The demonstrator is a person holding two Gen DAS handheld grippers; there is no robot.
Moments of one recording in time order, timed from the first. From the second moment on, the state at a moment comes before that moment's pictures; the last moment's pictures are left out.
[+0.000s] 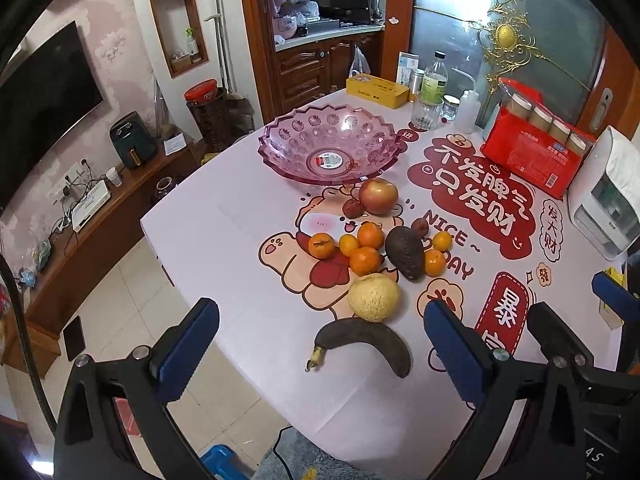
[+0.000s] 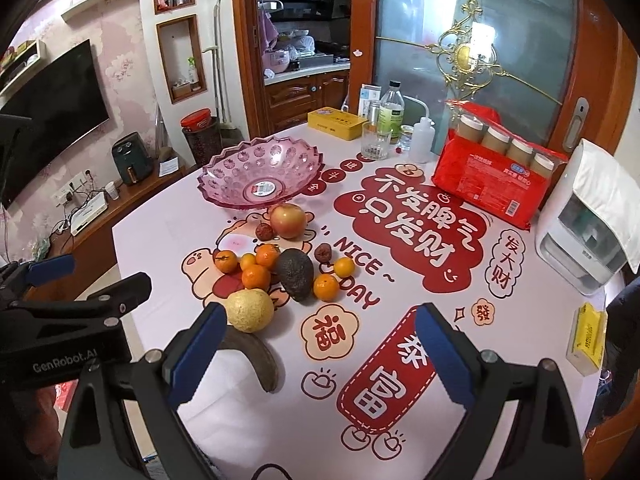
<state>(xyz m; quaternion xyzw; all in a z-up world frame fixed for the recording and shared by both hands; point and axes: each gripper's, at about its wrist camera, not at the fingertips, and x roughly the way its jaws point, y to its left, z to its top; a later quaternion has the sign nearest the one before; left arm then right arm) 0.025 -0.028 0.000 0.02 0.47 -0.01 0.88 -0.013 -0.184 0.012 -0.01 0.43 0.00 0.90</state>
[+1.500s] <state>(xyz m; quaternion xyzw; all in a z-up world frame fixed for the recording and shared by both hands) 0.016 -0.009 0.003 0.01 0.46 0.00 0.89 -0.017 -0.179 0.013 0.00 0.42 0.03 0.91</state>
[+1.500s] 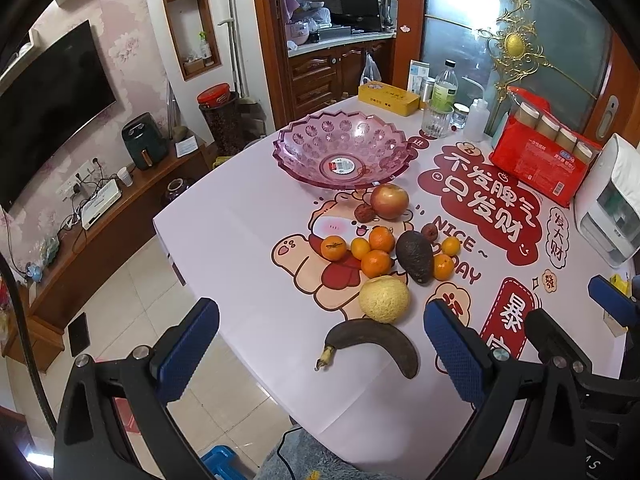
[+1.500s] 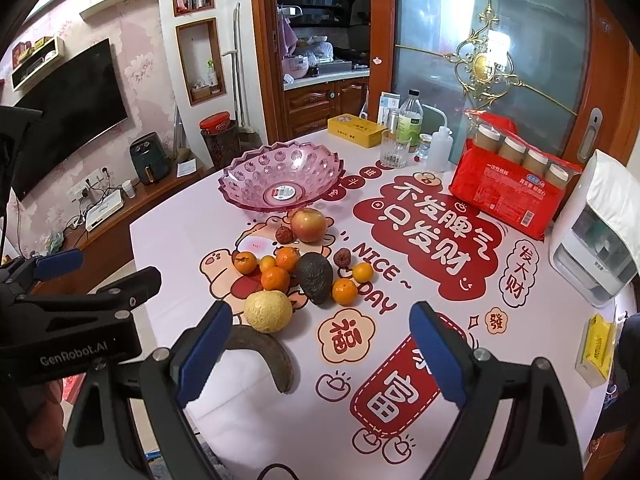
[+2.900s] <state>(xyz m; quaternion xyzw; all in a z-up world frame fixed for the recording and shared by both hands) 0.053 0.009 -0.106 0.07 0.52 -0.08 0.85 0.059 -0.166 -0.077 0.03 0.53 0.08 0.84</state>
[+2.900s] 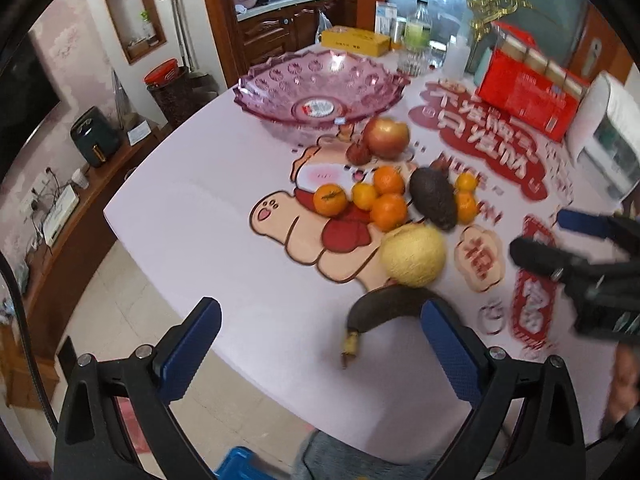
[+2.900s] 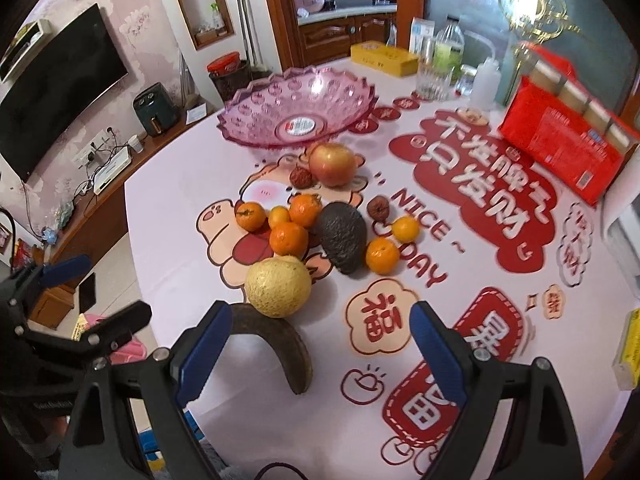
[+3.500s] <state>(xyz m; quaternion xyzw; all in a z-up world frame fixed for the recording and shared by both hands) 0.080 -0.002 -0.210 0.08 0.59 -0.12 0.79 0.117 -0.131 -0.169 0.04 0.59 0.11 0.80</state>
